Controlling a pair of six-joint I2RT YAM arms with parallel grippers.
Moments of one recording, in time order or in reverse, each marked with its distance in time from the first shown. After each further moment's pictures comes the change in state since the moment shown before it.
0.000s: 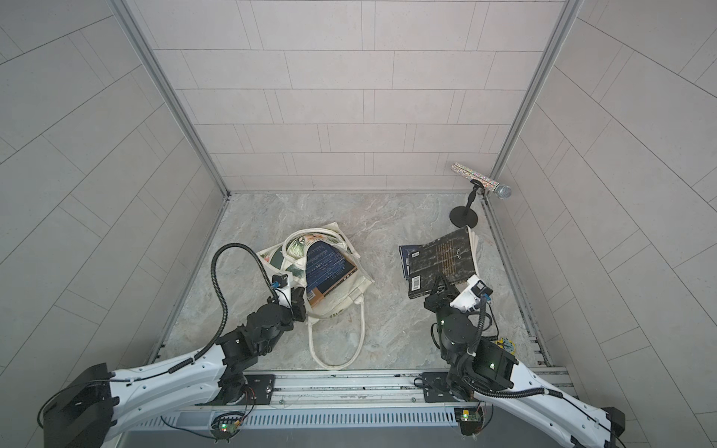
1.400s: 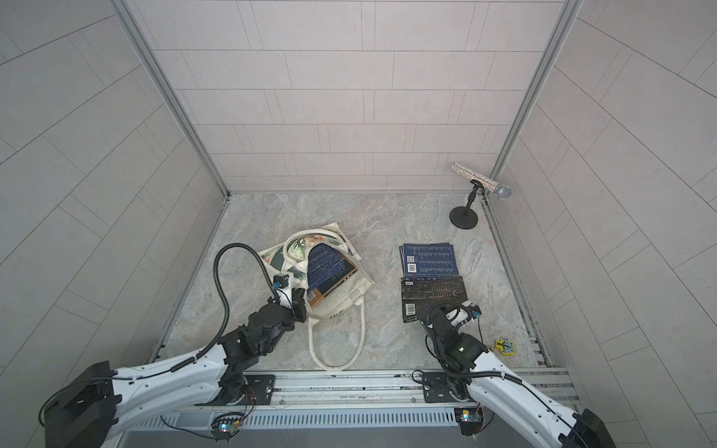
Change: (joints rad) left arm 0.000 0.024 0.000 0.004 0.001 0.000; right arm -0.407 0.375 -0.203 -0.056 -0.509 0.670
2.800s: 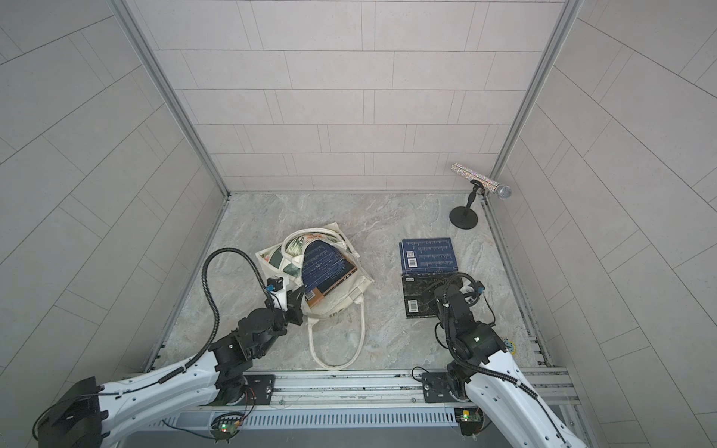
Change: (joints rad) left arm 0.000 -0.156 -0.052 -0.005 0.085 0.006; right arm -0.135 -0.063 0.299 -0.266 -0.260 -0.381
